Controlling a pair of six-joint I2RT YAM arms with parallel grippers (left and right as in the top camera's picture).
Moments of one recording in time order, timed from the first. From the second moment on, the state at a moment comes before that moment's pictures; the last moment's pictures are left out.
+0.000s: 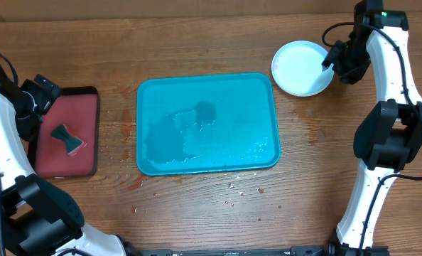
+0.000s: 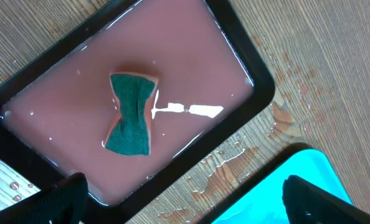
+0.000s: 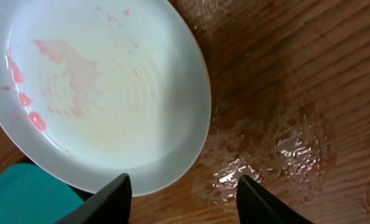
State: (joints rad) left arm 0.54 1.80 1.67 -1.13 0.12 -0.50; right arm -0.13 2.36 2.25 -1.34 -0.12 0.46
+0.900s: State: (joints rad) left arm 0.54 1.80 1.67 -1.13 0.12 -0.50; right arm -0.10 1.51 2.00 -1.64 -0.10 0.32
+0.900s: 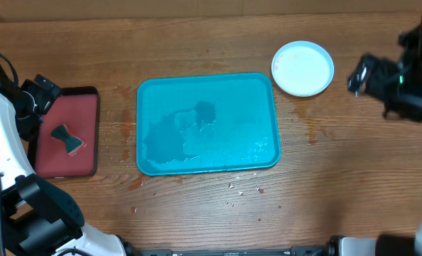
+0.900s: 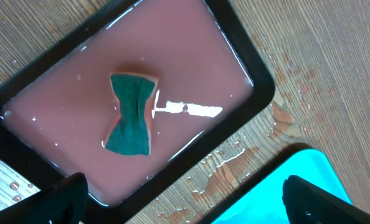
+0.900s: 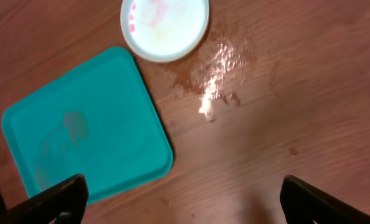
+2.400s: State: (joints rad) left arm 0.54 1.80 1.67 -1.13 0.12 -0.50; right arm -0.10 0.94 1.55 -1.37 -0.11 0.30
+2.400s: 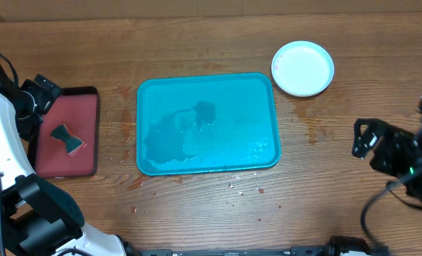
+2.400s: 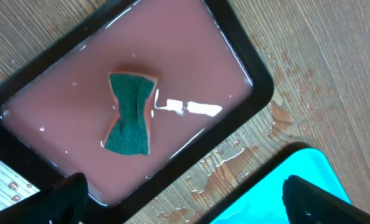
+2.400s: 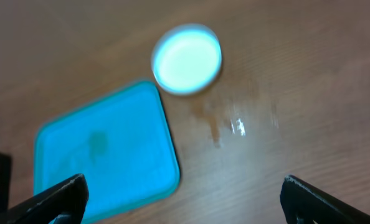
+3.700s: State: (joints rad) left arm 0.54 1.80 1.67 -1.13 0.12 -0.50; right arm 0.06 0.01 0.12 -0.08 -0.18 0.28
